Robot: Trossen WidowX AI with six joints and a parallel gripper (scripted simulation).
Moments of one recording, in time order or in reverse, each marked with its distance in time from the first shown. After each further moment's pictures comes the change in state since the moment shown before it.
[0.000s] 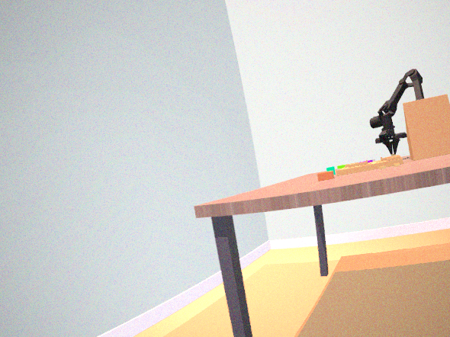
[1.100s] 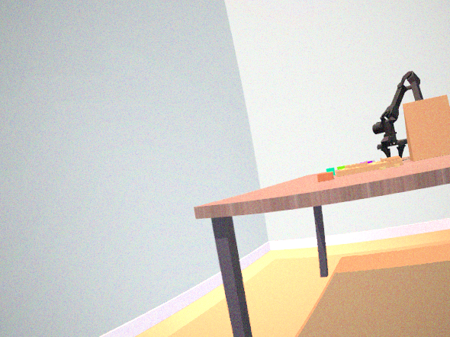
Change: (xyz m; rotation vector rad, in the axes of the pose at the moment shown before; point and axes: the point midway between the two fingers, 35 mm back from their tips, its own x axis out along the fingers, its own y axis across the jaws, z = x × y) arm 0.030 0.004 -0.005 -0.005 0.010 -0.005
